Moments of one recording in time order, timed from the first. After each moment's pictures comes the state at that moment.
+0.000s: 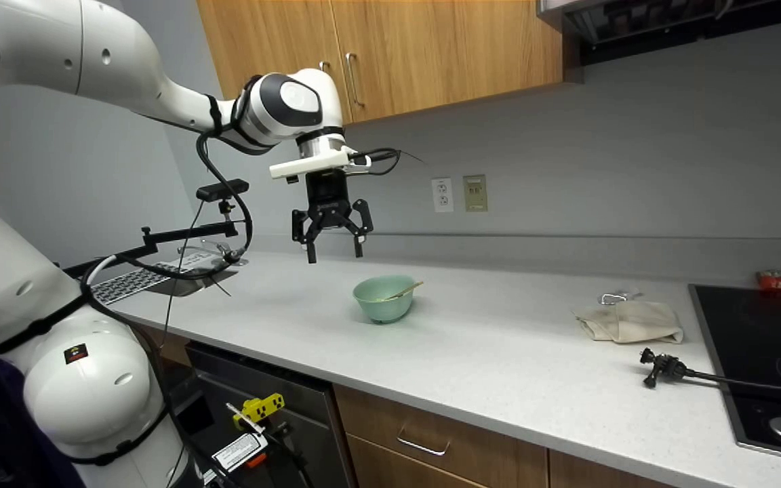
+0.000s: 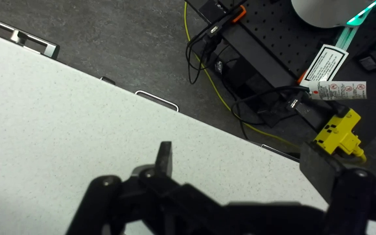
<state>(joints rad) 0.15 -0.35 0.08 -2.24 -0.20 1.62 -0.54</state>
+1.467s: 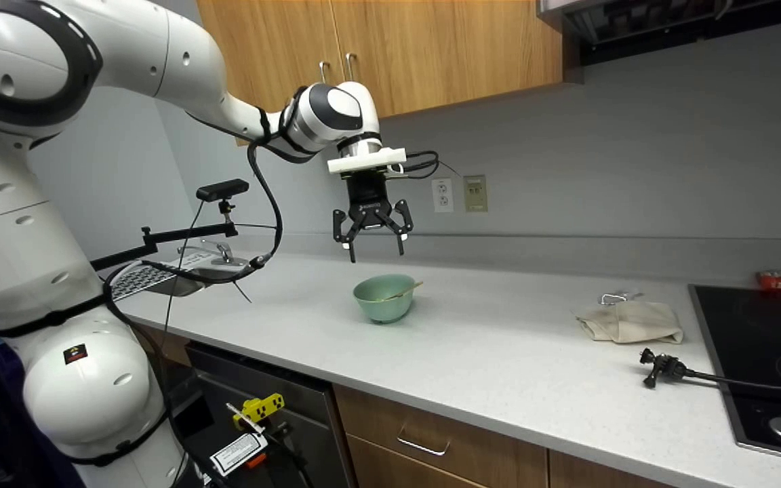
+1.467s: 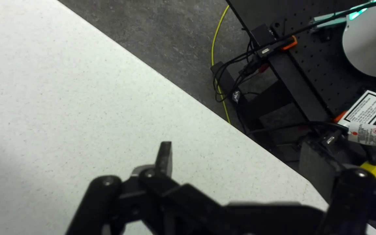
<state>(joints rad) 0.14 -0.11 0.05 -2.05 -0.34 1.61 -0.77</state>
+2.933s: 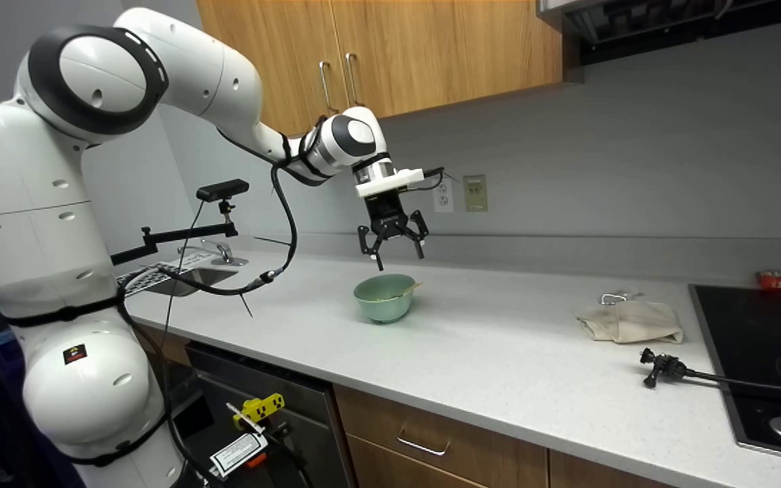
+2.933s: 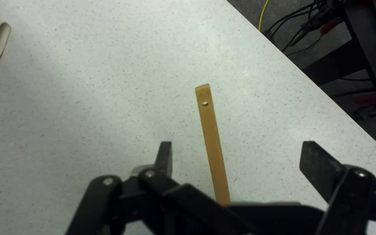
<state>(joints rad) 0.14 0.07 0.11 -1.98 -0.39 1.85 -0.80</state>
